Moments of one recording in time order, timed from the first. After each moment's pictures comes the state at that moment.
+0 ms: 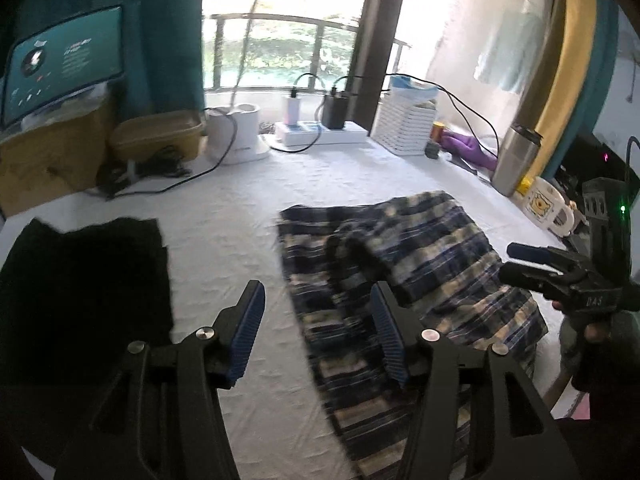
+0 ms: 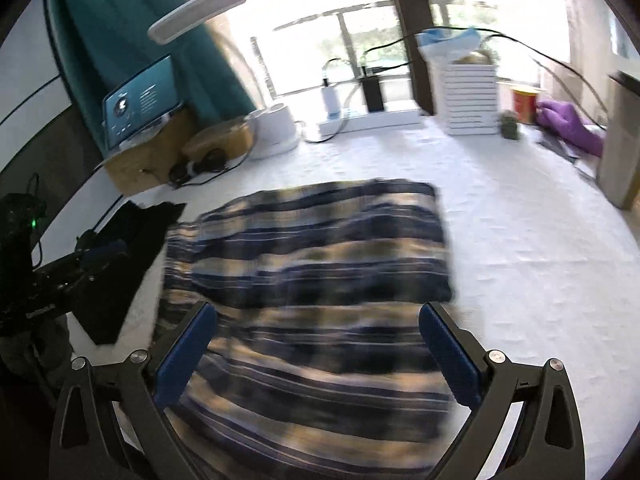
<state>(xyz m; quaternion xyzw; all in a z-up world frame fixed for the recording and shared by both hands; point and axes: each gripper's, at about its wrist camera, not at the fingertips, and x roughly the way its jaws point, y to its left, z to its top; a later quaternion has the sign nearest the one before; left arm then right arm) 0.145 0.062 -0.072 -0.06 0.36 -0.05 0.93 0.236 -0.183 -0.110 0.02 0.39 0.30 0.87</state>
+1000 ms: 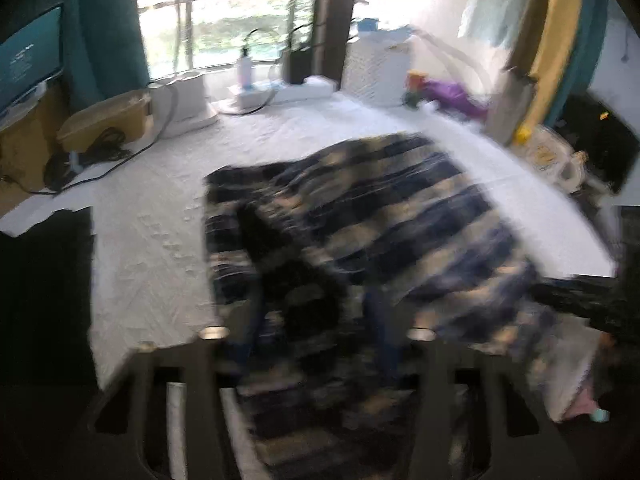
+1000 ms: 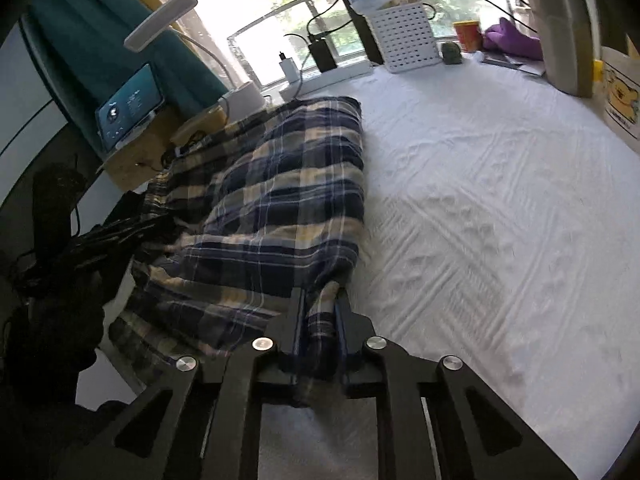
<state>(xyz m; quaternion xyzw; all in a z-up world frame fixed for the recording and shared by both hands) 0.181 0.011 -0.120 -0.02 0.42 -0.06 0.91 0.194 -0.260 -0.163 0.08 0.43 0.30 0.85</state>
